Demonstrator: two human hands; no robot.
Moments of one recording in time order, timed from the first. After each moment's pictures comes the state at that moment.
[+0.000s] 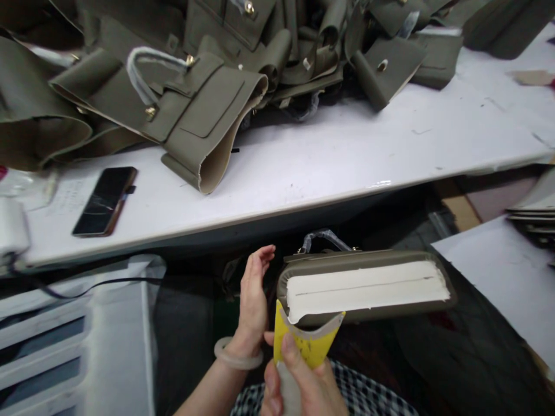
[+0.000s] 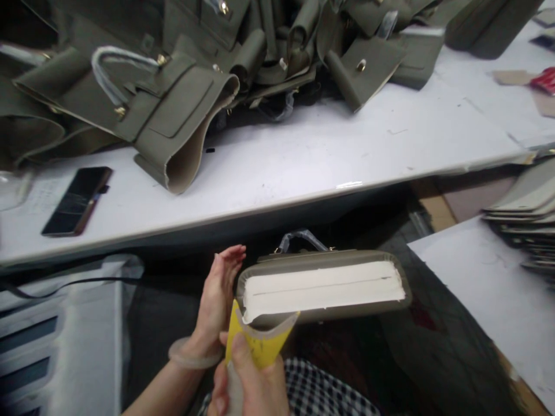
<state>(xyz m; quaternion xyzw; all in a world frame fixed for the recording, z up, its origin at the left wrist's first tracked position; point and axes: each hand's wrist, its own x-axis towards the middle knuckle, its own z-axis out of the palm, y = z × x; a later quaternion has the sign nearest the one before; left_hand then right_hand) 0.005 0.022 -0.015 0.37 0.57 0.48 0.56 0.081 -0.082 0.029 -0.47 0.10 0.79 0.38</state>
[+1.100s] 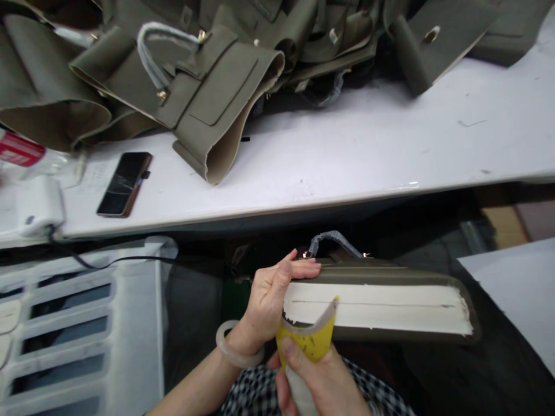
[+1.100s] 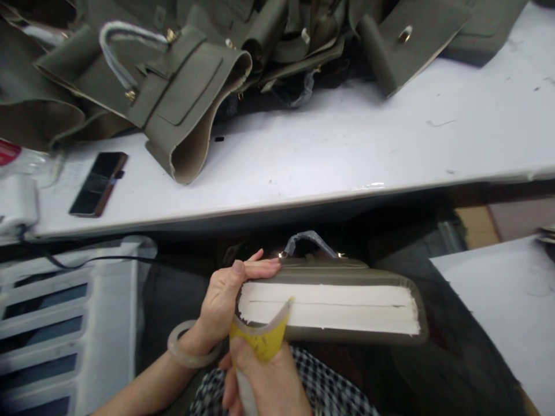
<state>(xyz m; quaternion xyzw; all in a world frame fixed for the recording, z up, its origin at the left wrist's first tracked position) 0.025 0.028 0.023 0.47 0.48 0.45 0.59 0.125 -0.068 0.023 -0.46 -0.08 0.85 0.25</state>
